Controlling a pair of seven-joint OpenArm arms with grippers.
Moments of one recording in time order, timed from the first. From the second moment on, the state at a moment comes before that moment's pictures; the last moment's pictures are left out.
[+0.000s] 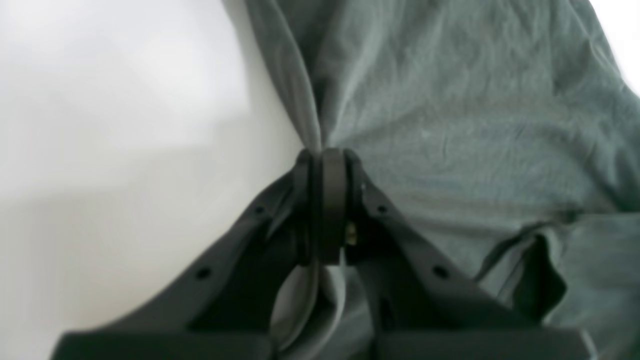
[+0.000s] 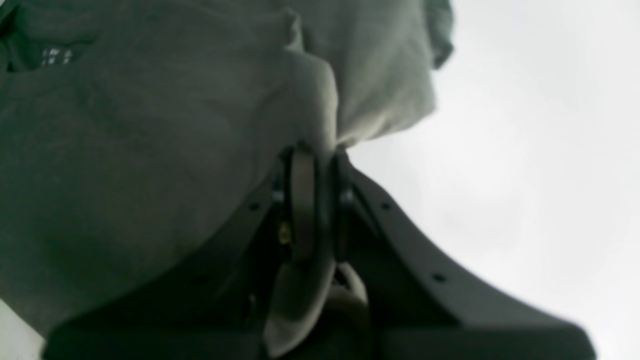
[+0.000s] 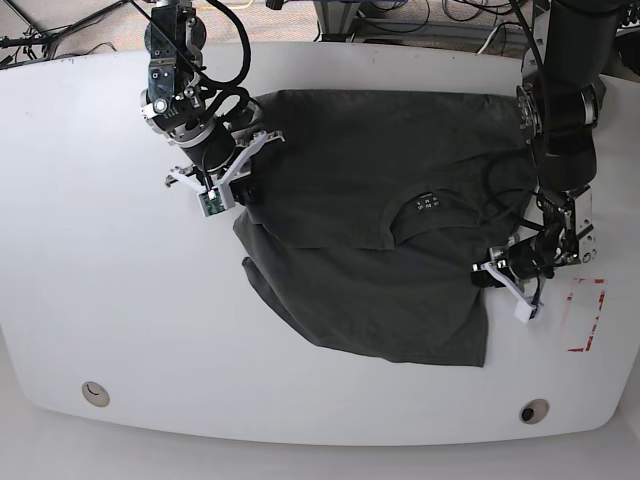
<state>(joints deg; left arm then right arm) -33.0 -17.9 -11.1 33.9 -24.6 -34.8 40.3 -14.3 5.2 3.2 105.1 11.2 22.1 -37.9</state>
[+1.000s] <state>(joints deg) -15.6 -28.1 -27.3 81.7 -36.1 -38.9 69.8 12.8 7.2 7.6 95.9 12.8 24.8 -38.7</state>
